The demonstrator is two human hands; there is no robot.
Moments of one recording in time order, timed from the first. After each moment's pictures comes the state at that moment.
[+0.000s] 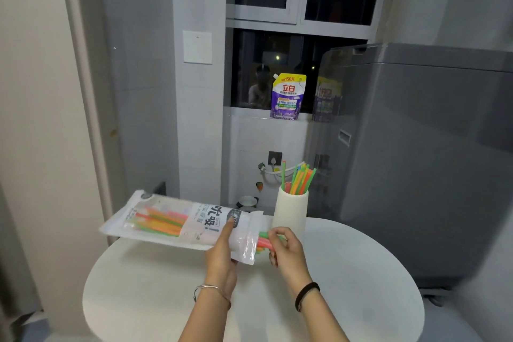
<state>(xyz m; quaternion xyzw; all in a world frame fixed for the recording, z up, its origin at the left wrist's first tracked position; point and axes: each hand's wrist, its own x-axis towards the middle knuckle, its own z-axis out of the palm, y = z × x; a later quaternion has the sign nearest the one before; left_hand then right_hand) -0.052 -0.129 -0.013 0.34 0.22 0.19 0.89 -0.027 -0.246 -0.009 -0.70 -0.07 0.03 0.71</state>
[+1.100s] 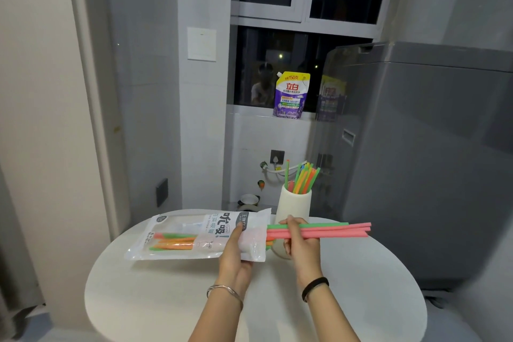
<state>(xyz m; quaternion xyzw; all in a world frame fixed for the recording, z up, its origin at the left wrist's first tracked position) -0.042 -0.145 -0.016 0.23 0.21 0.13 0.94 -0.019 -0.255 0.001 -0.63 -0.05 -0.06 0.78</state>
